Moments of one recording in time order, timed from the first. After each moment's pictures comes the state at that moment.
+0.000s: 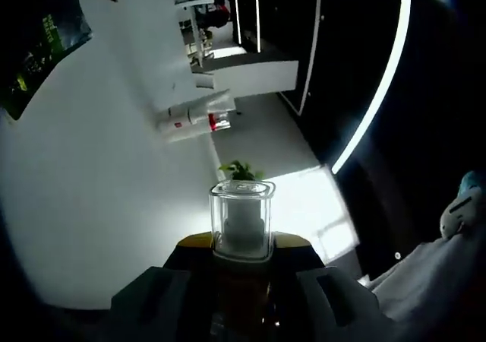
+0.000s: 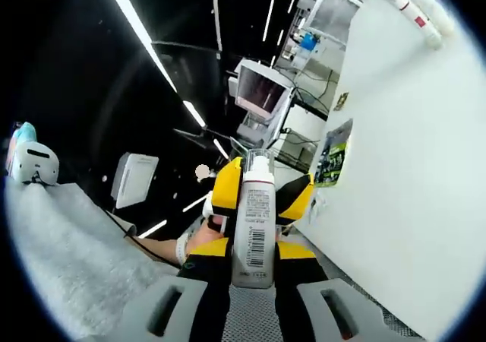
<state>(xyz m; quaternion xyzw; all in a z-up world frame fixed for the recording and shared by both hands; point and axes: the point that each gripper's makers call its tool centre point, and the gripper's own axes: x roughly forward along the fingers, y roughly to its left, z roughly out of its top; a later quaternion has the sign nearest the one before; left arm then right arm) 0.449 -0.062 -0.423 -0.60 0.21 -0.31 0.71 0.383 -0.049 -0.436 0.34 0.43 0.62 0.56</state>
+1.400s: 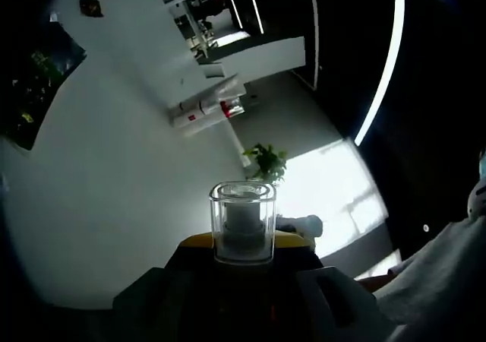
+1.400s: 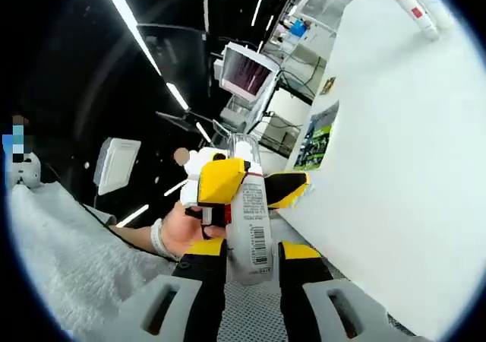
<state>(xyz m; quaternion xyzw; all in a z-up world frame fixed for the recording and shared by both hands) 0.441 -0.061 -0.448 -0.50 0.27 -0.29 0.77 0.380 -0.050 -0.465 0.20 0.43 0.61 0.63</state>
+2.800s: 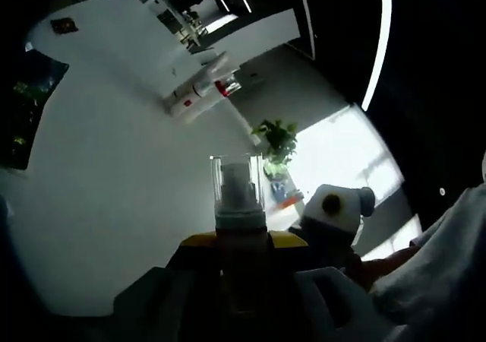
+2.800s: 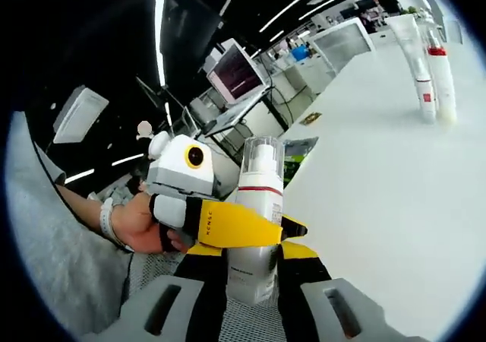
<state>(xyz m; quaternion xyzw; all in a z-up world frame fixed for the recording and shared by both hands) 0.429 -0.082 -0.456 -0.41 0.31 -0.32 0.80 0.394 -0.051 -0.470 0.09 0.38 0.58 0.72</state>
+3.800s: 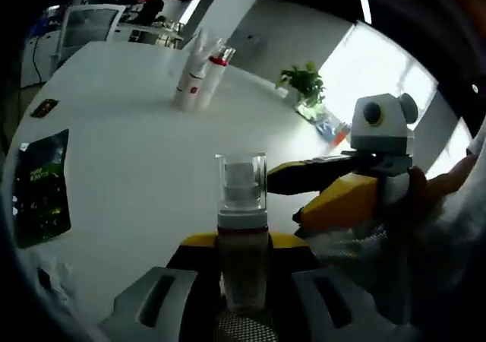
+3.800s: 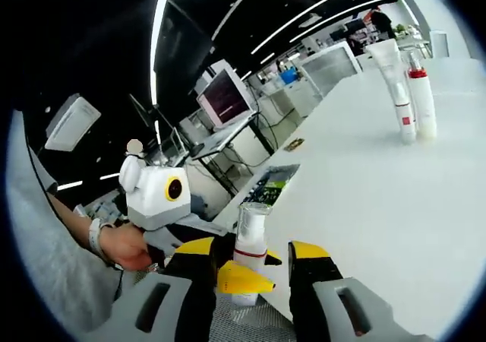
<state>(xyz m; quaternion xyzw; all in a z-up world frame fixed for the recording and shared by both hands) 0.417 -0.076 -0.503 -0.13 0.37 -0.32 0.86 0.425 -0.061 -0.458 0.13 0.34 0.53 0.76</state>
